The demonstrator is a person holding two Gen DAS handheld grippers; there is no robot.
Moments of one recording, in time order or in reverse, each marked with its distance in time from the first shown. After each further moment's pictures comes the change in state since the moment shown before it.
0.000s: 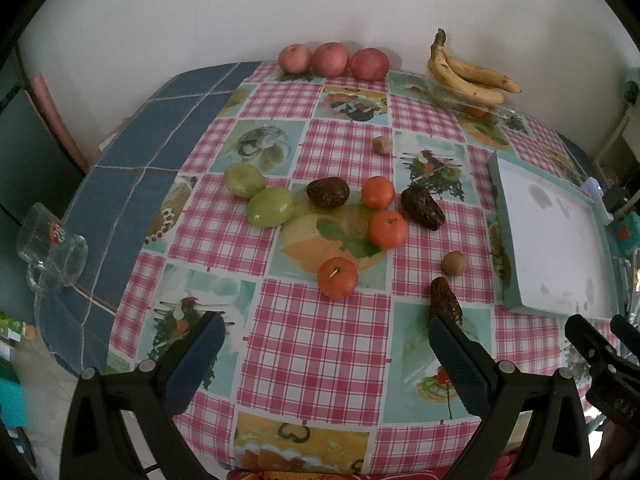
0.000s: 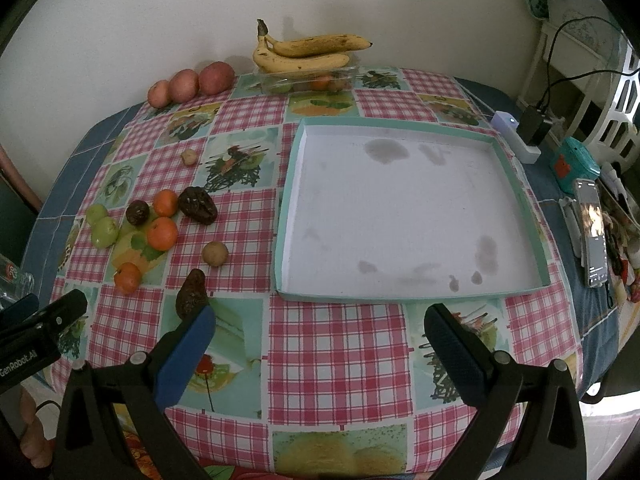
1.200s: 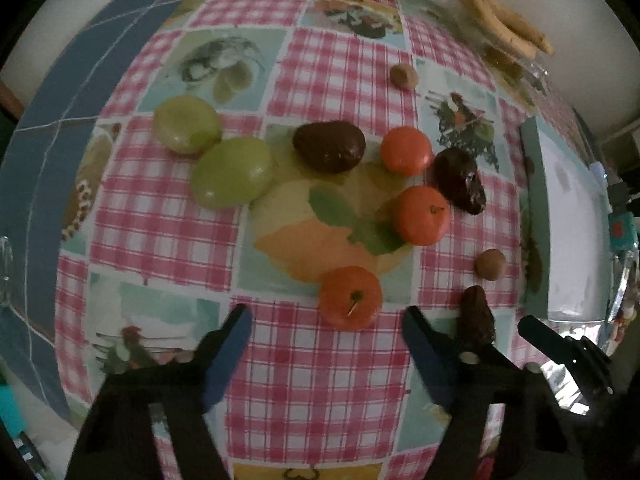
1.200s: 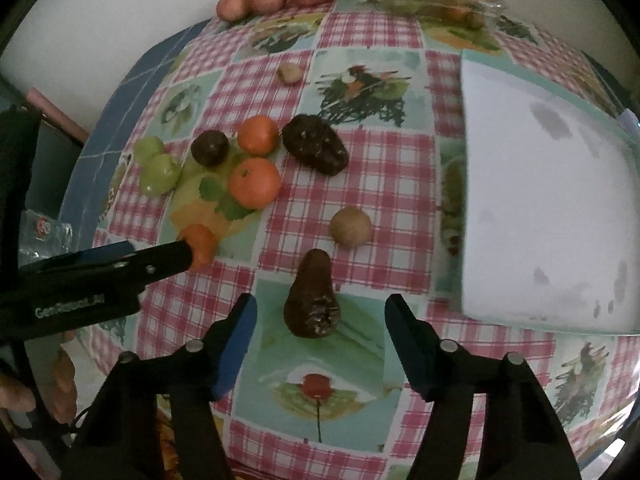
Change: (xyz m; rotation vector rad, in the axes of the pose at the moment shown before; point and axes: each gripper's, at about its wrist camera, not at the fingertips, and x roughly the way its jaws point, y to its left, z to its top) left arm 0.112 0.014 0.045 0.000 0.346 -0.145; right arm 0.084 0.092 0.021 -0.134 0.294 0.242
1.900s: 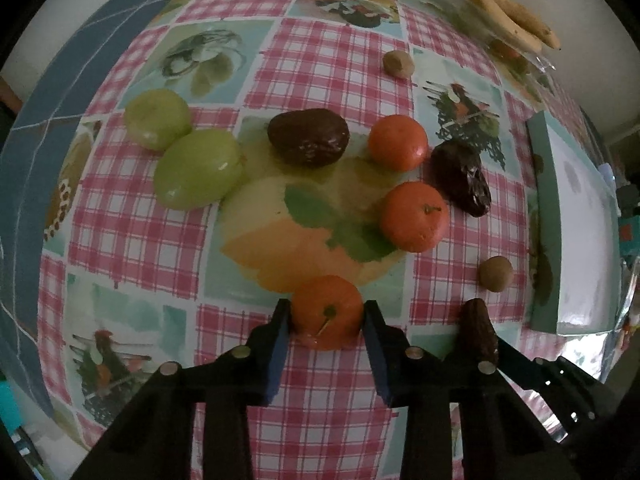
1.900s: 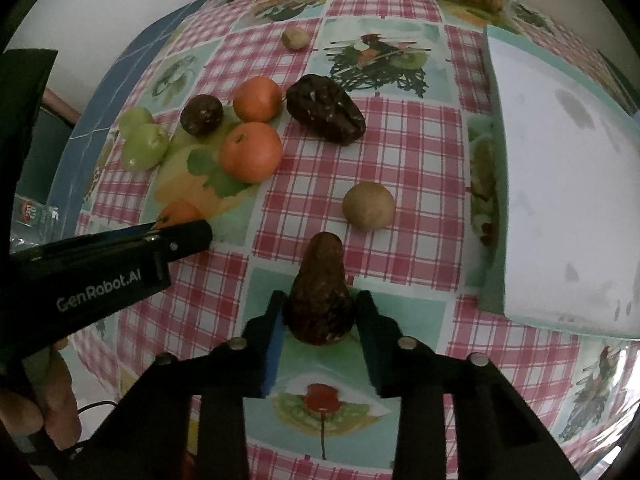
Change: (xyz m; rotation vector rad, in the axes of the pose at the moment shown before) left arm 0.038 -0.042 0.010 -0.021 -0.014 0.014; right arm 0.031 0.004 -0.003 -0.021 0.045 -0.008
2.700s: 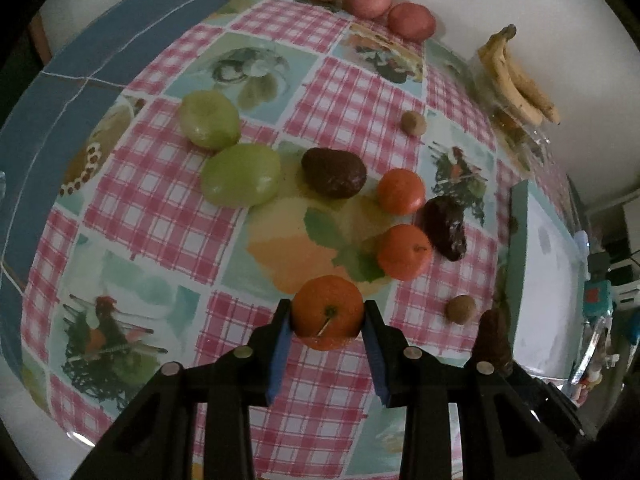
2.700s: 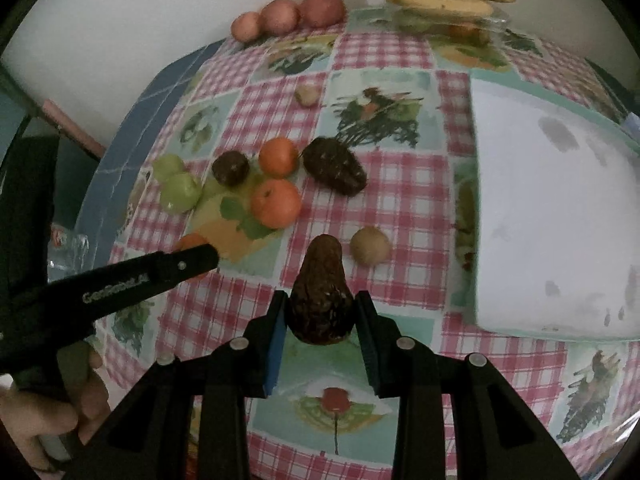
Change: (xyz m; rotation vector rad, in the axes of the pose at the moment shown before) left arm -0.055 0.061 -0.022 -0.182 -0.105 -0.119; right arm -0.045 -0.004 0.001 0.040 -0.136 0.061
